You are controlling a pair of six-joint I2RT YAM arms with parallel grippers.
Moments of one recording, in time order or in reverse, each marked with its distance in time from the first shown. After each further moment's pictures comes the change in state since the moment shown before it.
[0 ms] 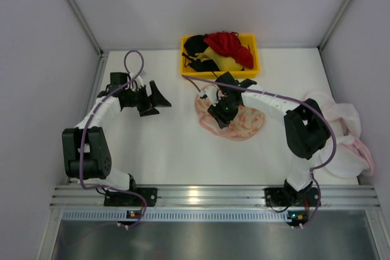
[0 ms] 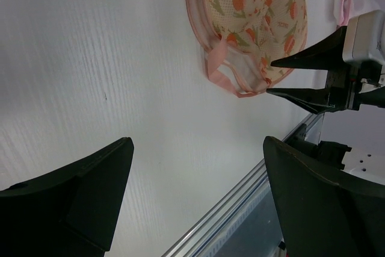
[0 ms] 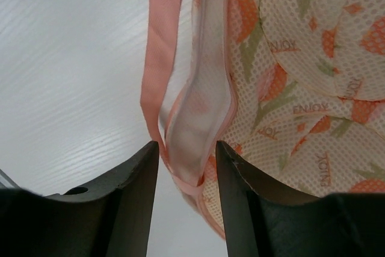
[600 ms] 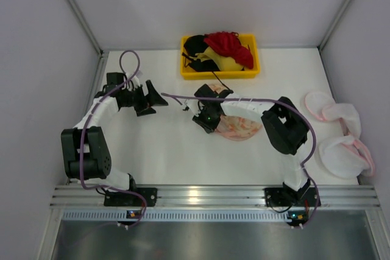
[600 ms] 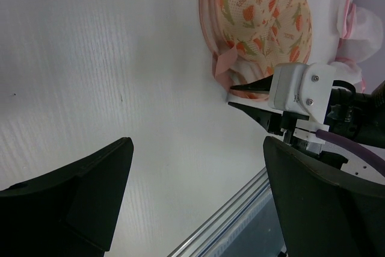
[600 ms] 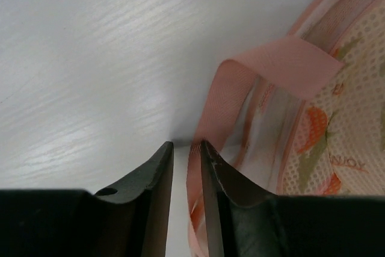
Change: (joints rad) left arm 0.035 0.000 0.000 0.005 -0.015 -0.001; right arm 0.160 0.156 0.050 0.121 0.055 0.022
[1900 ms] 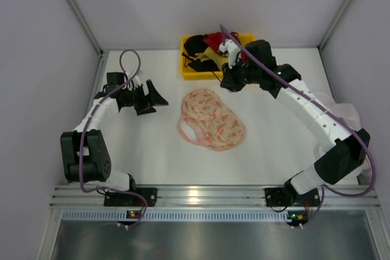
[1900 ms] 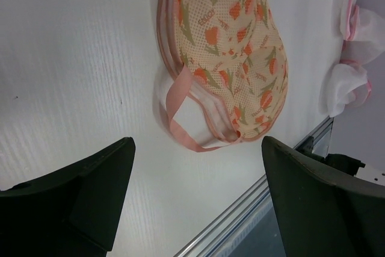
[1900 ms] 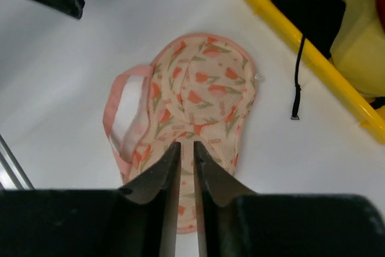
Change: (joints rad) left arm -0.002 -0.033 -0.007 0.002 -0.024 0.019; right arm -0.274 -0.496 0.130 -0.003 -0.160 0.177
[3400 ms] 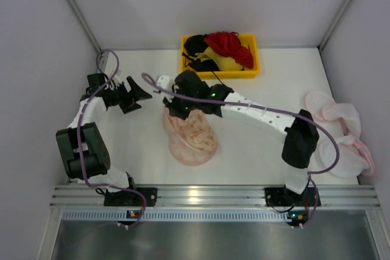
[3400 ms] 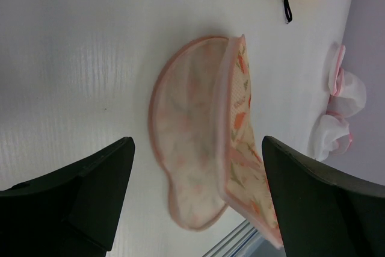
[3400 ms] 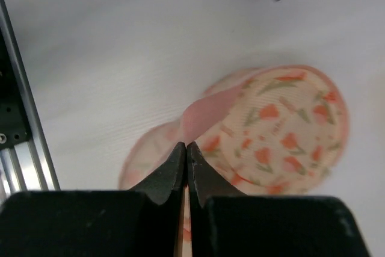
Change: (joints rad) left arm 0.194 0.057 0.013 0.073 0.028 -0.047; right arm 0.483 0.383 0.134 0.129 0.146 -0.027
